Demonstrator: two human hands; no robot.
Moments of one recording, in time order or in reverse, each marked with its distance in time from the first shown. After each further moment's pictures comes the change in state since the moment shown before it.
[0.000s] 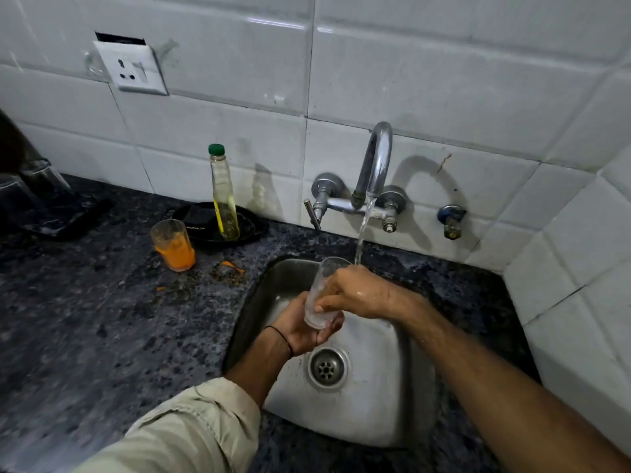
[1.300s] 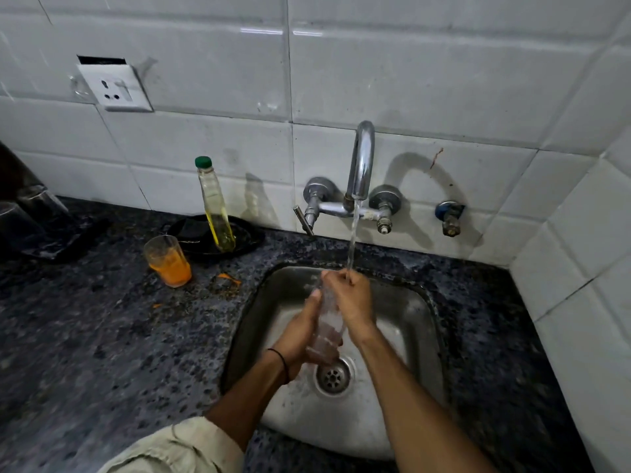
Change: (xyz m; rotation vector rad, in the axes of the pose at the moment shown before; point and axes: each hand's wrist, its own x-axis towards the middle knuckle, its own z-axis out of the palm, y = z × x) left_hand -0.019 -0.017 0.014 0.713 0.269 0.236; right_hand 0.039 0.021 0.073 1.117 0.755 0.446
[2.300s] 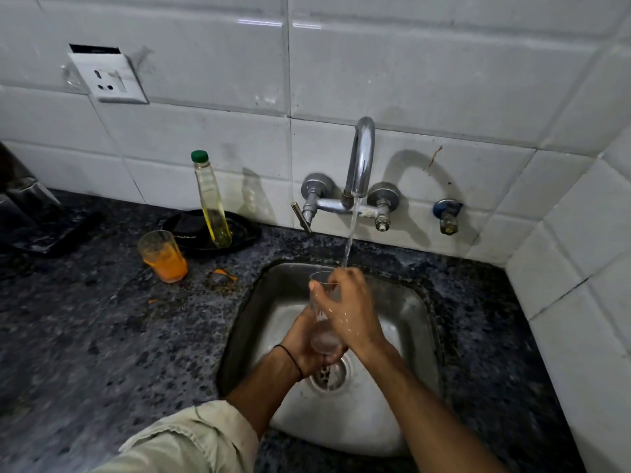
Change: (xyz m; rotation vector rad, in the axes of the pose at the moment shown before) left_hand 0.008 -0.010 0.014 -0.586 -0.276 -0.186; right_hand -0.028 -0.003 -0.018 -0.541 -0.087 -0.381
